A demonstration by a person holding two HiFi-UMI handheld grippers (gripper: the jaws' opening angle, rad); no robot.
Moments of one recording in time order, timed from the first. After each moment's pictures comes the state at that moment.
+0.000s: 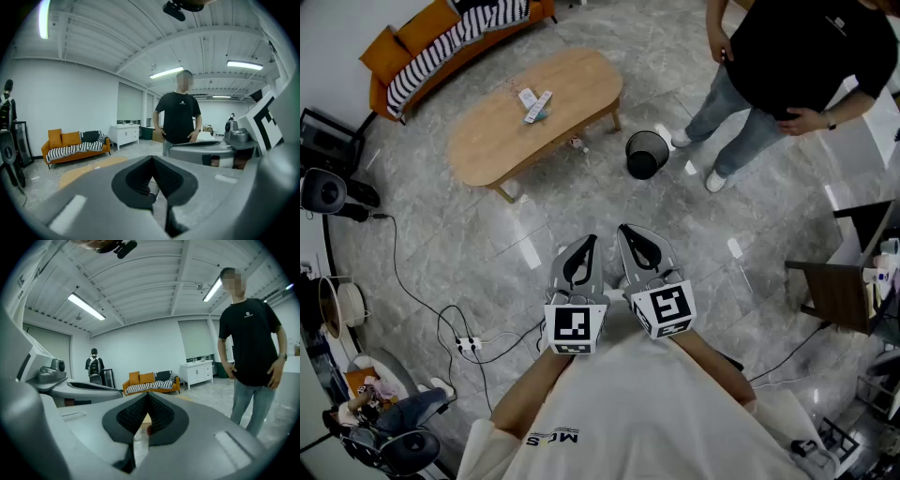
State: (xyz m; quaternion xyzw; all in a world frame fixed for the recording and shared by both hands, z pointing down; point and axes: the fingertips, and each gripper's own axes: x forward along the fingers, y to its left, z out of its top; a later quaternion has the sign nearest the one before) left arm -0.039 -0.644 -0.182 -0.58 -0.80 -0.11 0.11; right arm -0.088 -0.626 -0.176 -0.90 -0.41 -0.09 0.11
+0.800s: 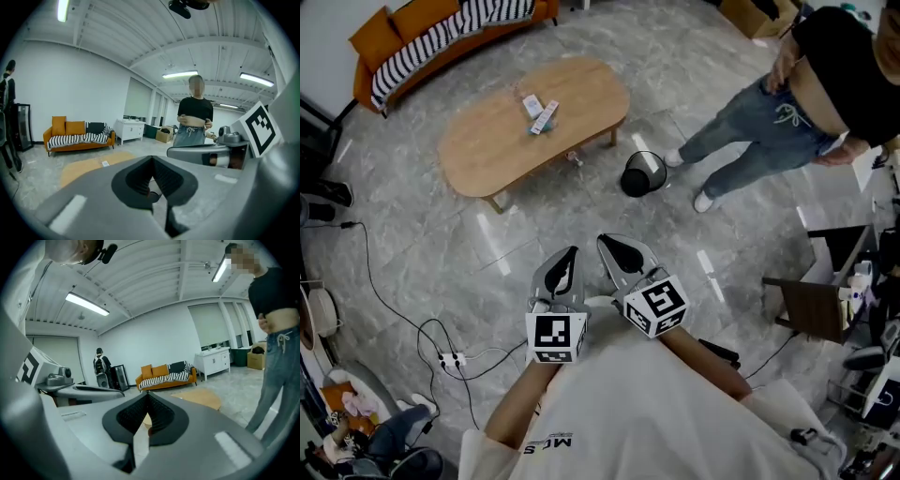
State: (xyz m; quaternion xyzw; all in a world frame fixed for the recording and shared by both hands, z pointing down) left arm 0.124 -0.600 -0.165 -0.58 -0.79 -0.18 0.07; right arm 0.078 -0.576 -0.159 -0.92 -0.34 -0.12 0.16
